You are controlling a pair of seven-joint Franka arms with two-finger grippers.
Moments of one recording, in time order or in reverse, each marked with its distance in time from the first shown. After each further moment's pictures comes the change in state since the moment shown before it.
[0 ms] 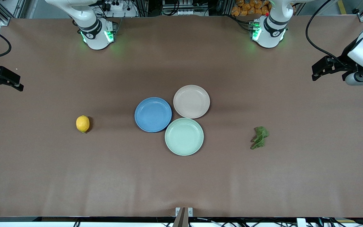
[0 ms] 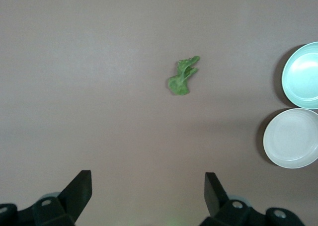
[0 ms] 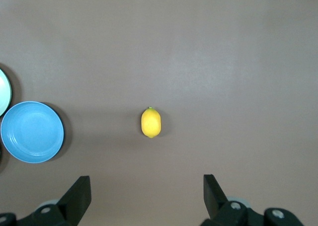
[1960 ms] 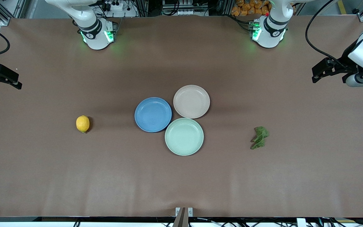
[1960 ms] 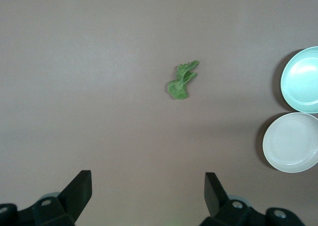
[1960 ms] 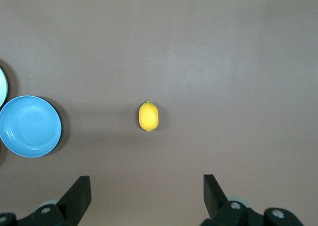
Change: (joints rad) left arm 0.000 0.004 0.000 -0.001 0.000 0.013 0.000; right arm -0.002 -0.020 0.000 -0.013 -0.011 -0.027 0.001
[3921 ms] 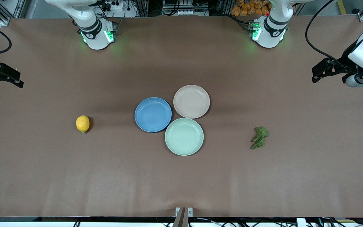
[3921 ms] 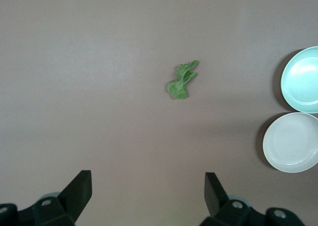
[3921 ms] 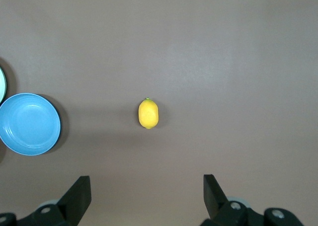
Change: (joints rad) left arm 0.000 0.001 0.000 0.000 0.000 0.000 0.000; right arm -0.002 -0.019 0.000 -0.035 -0.001 0.009 0.001
